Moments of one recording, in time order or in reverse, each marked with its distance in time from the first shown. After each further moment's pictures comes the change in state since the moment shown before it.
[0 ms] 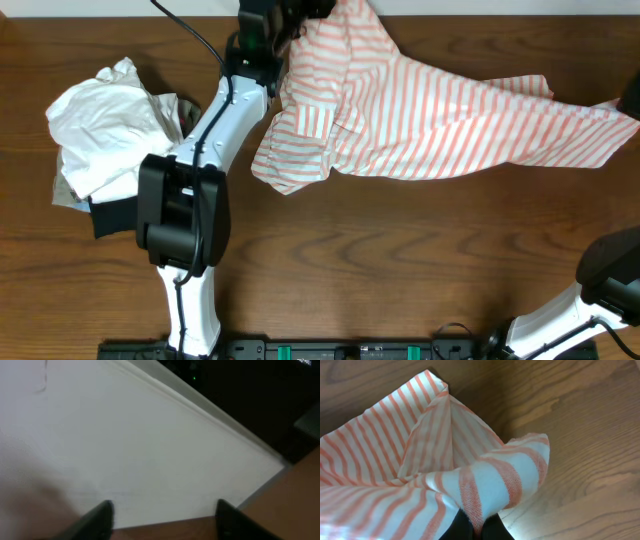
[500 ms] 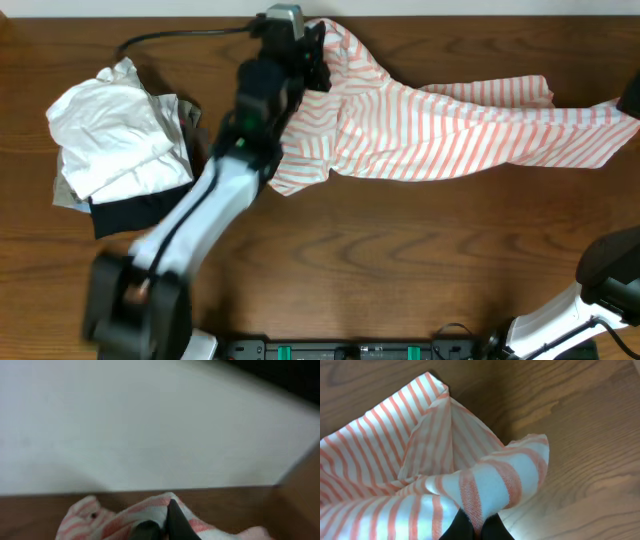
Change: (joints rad) left arm -0.109 -0.410 -0.561 0.063 -0.260 0.240; right arm 0.000 0.000 0.000 0.009 0.000 0.000
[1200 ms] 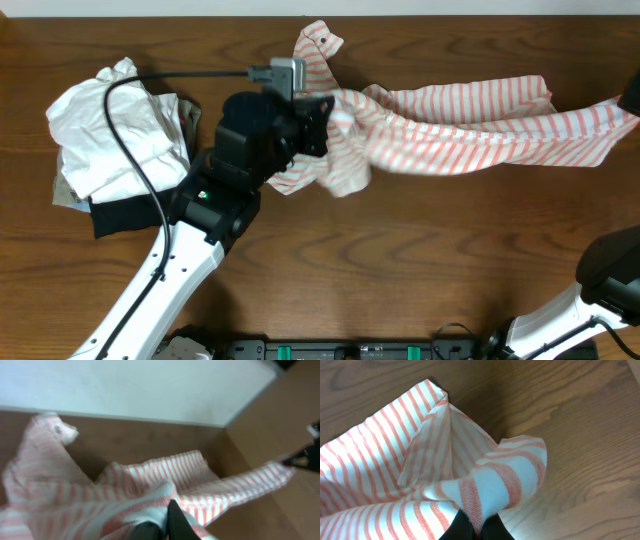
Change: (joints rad) left arm -0.091 -0.444 -0.096 -0.597 0.148 -0.113; right arm 0.000 0.000 0.000 0.019 0.000 0.000
